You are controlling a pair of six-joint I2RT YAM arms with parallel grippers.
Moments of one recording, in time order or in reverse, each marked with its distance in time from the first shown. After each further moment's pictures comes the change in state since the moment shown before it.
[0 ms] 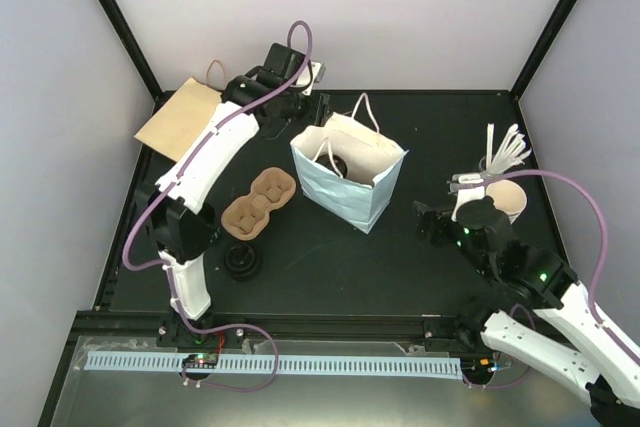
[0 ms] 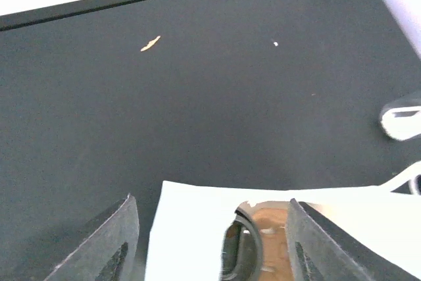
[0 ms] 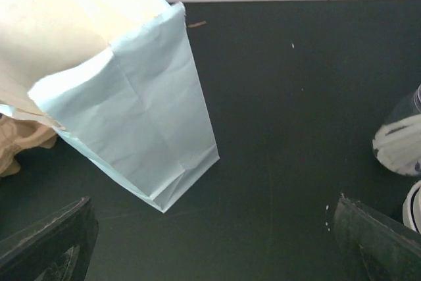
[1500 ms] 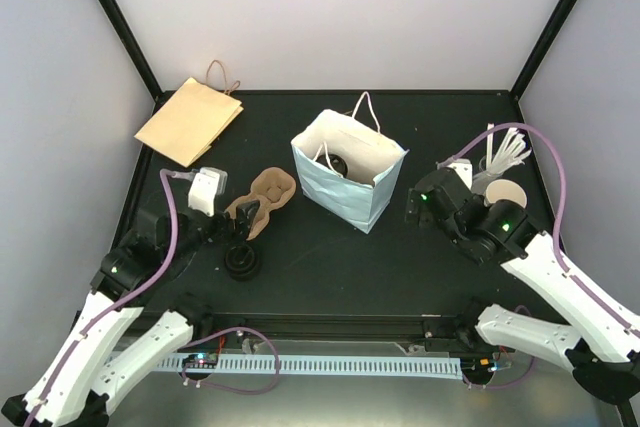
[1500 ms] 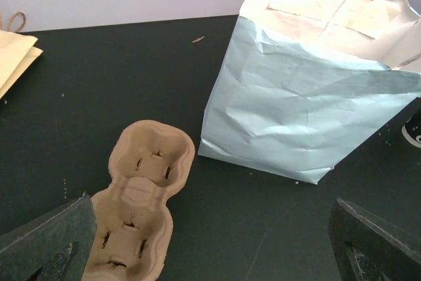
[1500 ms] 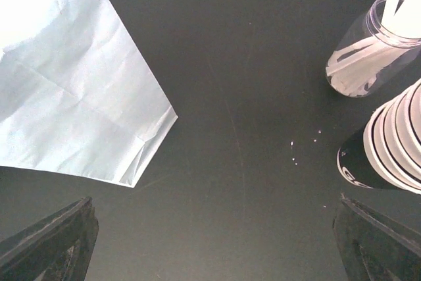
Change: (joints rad) left arm 0.000 -1.322 -1.134 0.164 -0.123 0.002; right arm -0.011 0.354 0.243 -0.299 0.073 0.298
